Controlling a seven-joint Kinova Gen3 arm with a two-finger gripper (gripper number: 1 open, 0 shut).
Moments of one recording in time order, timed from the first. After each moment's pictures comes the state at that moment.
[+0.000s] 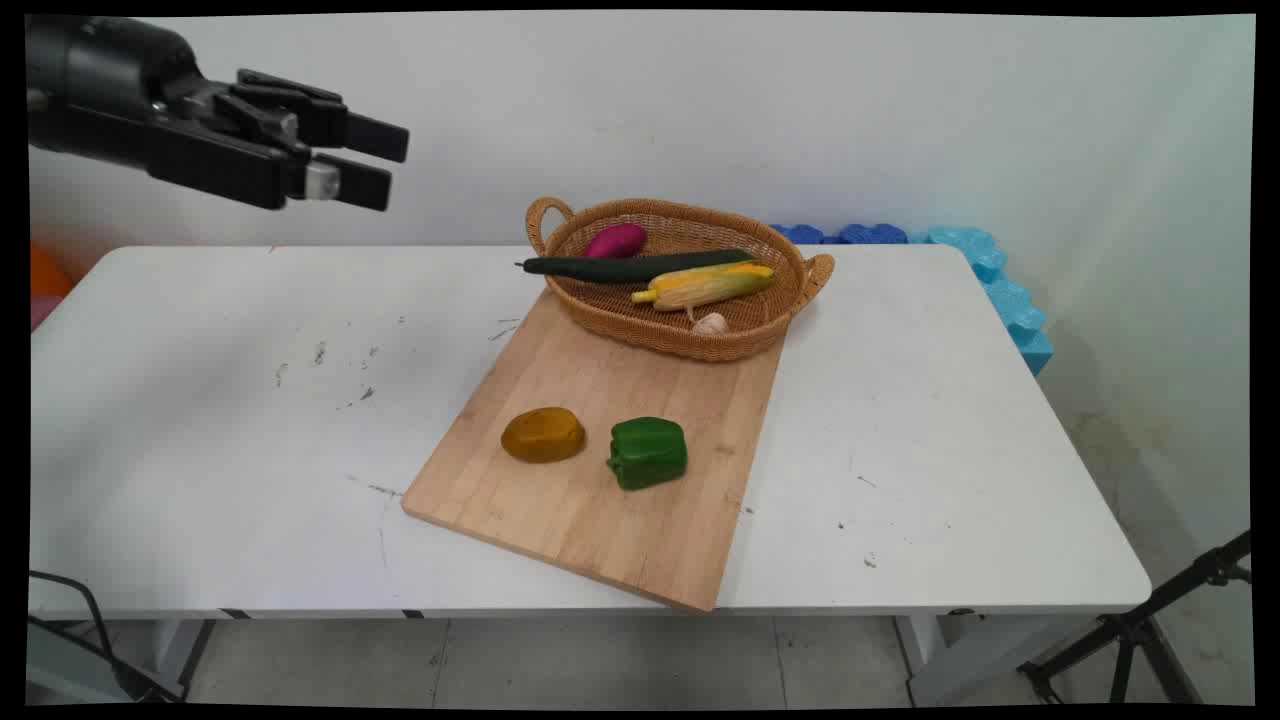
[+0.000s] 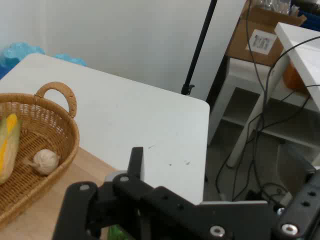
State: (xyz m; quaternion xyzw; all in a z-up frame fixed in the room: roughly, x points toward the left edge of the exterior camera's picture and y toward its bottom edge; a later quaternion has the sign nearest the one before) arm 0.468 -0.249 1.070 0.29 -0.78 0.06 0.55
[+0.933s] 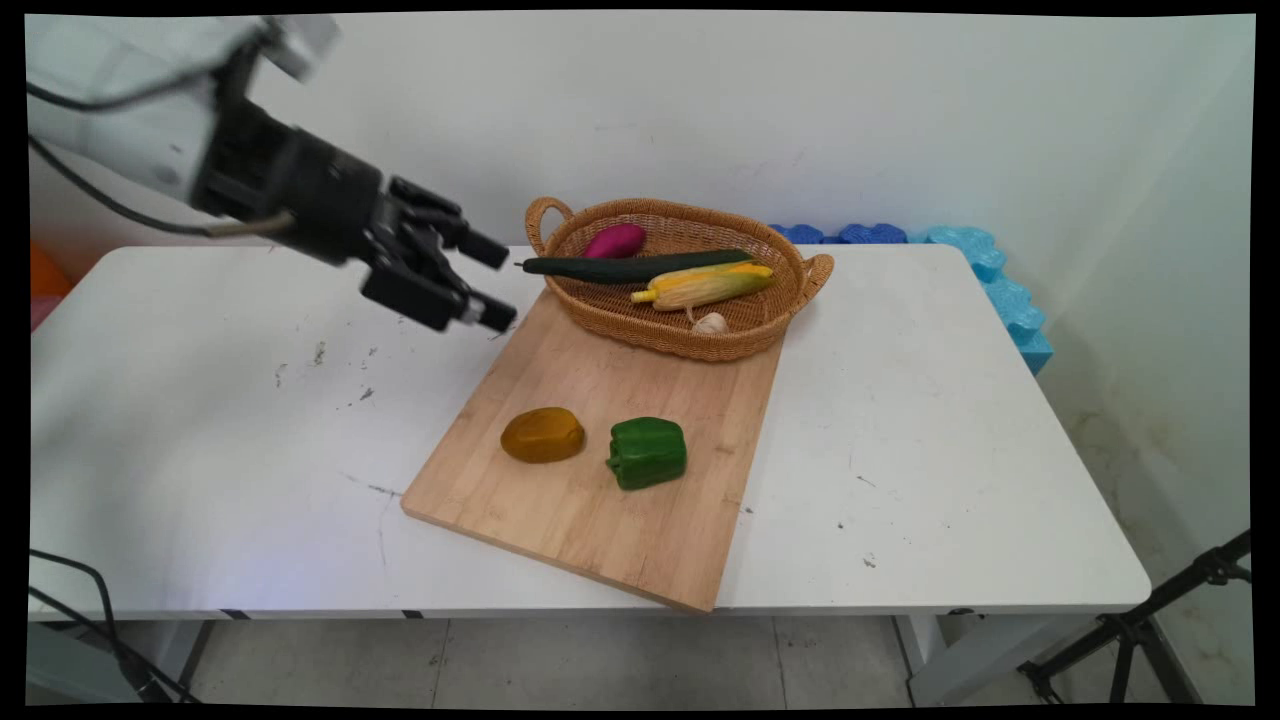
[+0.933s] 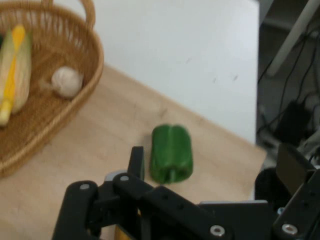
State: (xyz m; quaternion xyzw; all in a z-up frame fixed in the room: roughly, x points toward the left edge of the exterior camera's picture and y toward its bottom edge) arm 0.408 -0.315 1.009 0.29 -0.86 0.06 0.42
